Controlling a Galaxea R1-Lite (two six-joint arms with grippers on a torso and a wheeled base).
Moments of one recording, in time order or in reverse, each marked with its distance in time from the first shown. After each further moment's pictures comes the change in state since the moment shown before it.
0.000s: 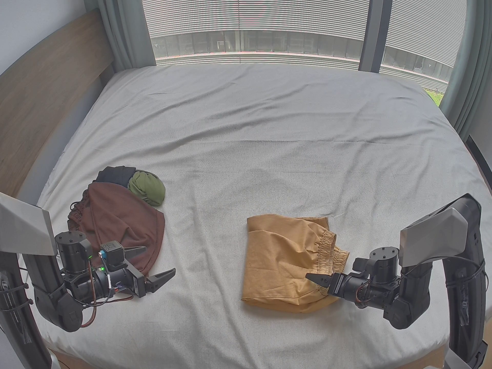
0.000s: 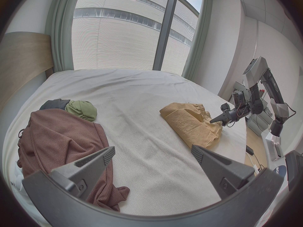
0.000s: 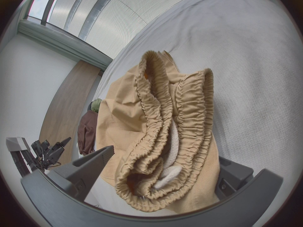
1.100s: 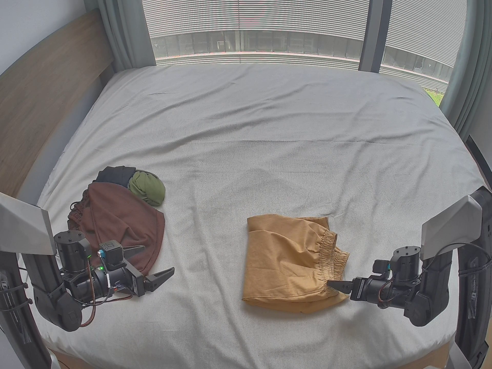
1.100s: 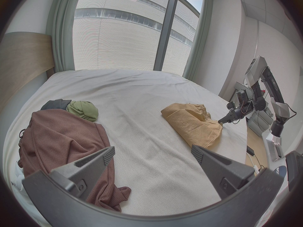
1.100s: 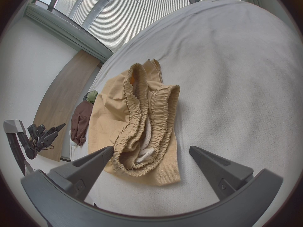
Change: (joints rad) left arm 0.007 -0.003 -0.001 0.000 0.000 -0.002; right arm -0.134 -0.063 0.148 -0.001 0.079 -0.207
